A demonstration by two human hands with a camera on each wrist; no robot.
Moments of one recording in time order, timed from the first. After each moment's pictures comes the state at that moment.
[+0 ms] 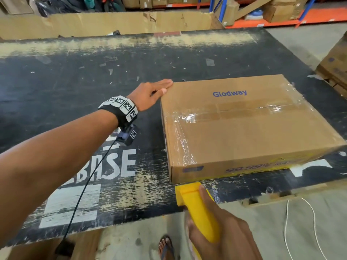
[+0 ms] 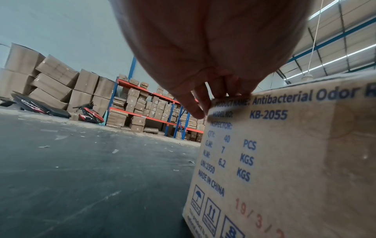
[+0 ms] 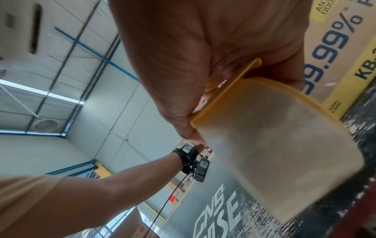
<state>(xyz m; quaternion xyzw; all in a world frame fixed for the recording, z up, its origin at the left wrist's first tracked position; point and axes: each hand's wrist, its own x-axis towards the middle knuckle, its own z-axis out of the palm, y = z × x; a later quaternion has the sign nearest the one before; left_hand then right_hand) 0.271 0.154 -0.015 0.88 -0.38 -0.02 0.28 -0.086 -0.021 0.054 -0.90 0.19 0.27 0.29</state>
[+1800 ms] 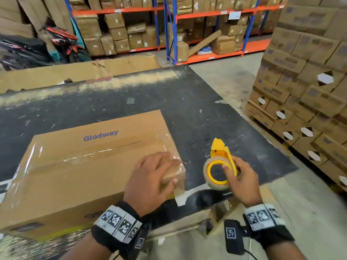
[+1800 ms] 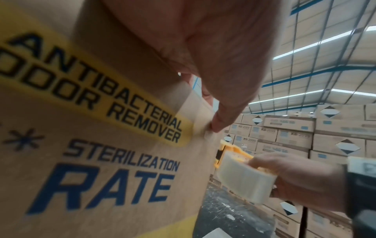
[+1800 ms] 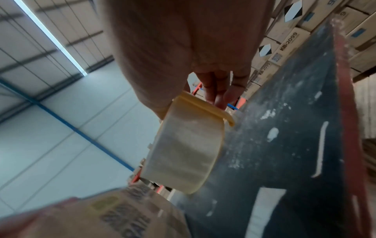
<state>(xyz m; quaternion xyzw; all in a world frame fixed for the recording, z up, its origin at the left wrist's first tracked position) -0.001 -0.230 -0.002 0.91 -0.37 0.06 0.19 -0.086 -0.503 -0.051 -0.86 0.25 -0.20 0.40</state>
